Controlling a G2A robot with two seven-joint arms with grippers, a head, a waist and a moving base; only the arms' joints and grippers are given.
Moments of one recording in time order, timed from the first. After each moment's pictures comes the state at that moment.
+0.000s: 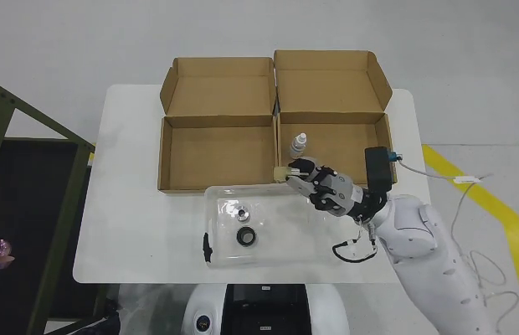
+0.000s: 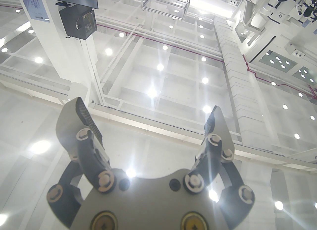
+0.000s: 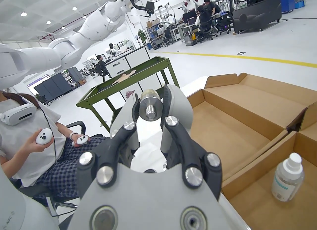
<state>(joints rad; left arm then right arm) -0.11 -0.30 -0.54 -1.19 3.07 0.29 0.07 -1.27 -1.09 1.25 -1.88 -0.47 -0.79 0.27</state>
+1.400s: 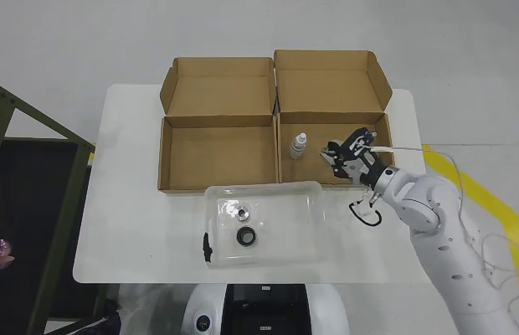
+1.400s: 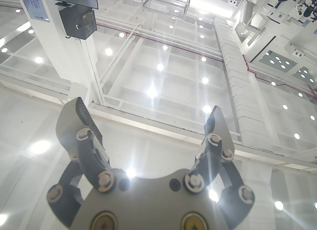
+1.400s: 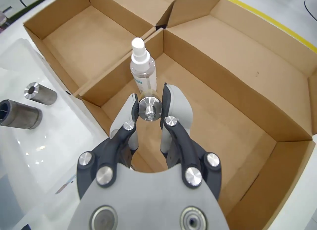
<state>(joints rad) -0.11 -0.30 -0.54 -1.19 3.07 0.29 0.07 -1.14 -1.07 1.30 -1.67 -1.03 -0.54 0.48</state>
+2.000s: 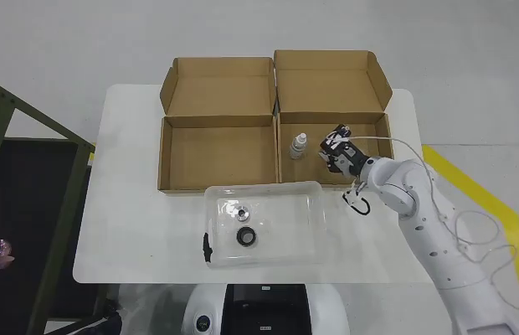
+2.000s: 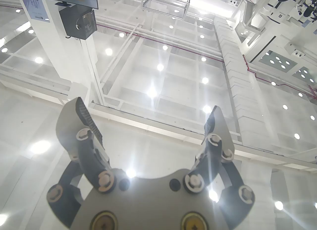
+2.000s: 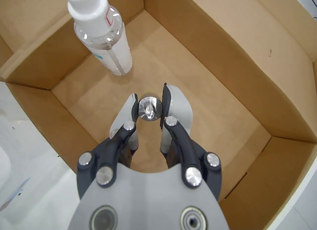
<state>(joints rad) -0.11 -0.30 -0.54 -1.19 3.07 0.29 0.07 -0.97 -1.09 1.16 -1.50 -1.17 -0.49 0.58</state>
